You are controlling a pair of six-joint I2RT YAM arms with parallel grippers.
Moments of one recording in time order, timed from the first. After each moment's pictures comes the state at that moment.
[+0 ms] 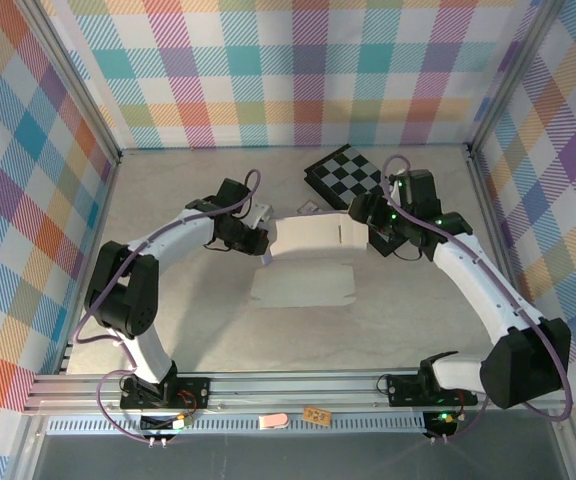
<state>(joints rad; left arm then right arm) -0.41 1.76 1.26 -0.67 0.37 -0.01 0.30 1.29 1.10 -0.57 -0.23 0.61</state>
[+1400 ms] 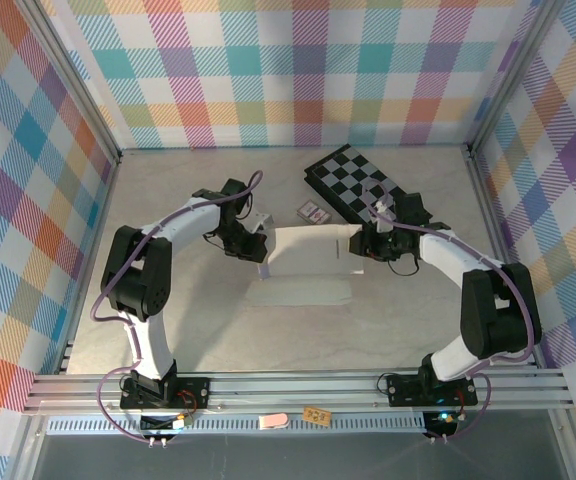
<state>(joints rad) -0.38 1.89 1.37 -0.89 0.47 0.02 0.19 1.54 0.91 -0.39 -0.62 0.31</state>
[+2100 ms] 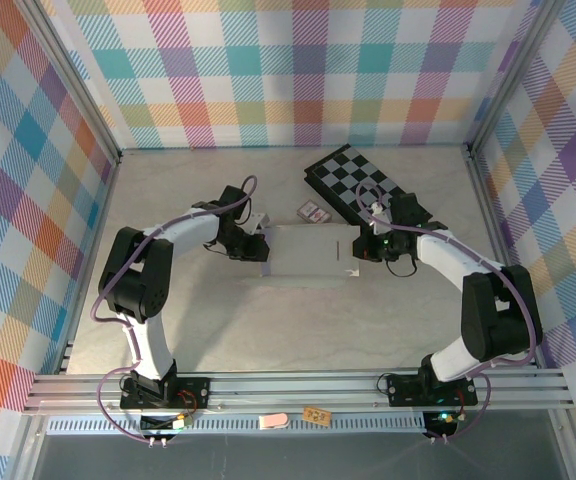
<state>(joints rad) -0.38 1.87 1.24 -0.63 0.45 -0.16 0.24 1.53 0.92 -0.45 -0.54 0.26</state>
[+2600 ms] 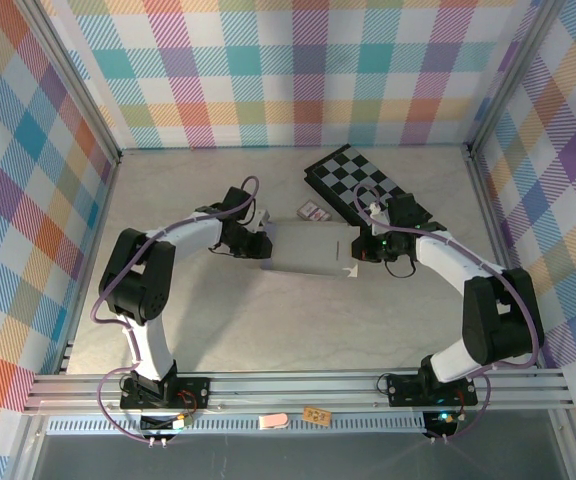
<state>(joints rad) -0.41 1.86 1.21 -0.52 0.36 -0.26 0.26 1.51 0.92 -0.46 -0.51 0.26</state>
